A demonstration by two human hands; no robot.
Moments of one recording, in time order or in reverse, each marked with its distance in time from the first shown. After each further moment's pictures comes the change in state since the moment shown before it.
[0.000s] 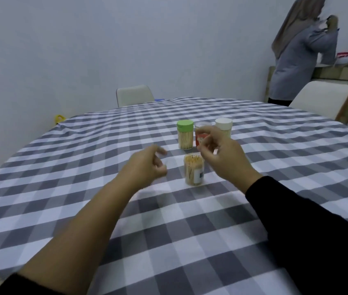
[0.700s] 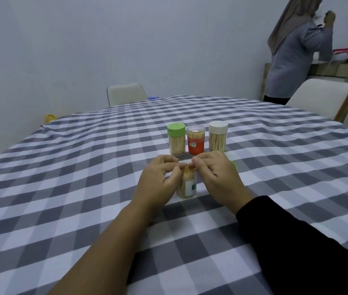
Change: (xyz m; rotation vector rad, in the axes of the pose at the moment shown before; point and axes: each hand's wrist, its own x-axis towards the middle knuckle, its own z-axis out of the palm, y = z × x) left_hand 0.026 0.012 0.066 -0.212 0.224 0.147; right_hand -0.002 0.038 0.020 -0.033 0.022 0.027
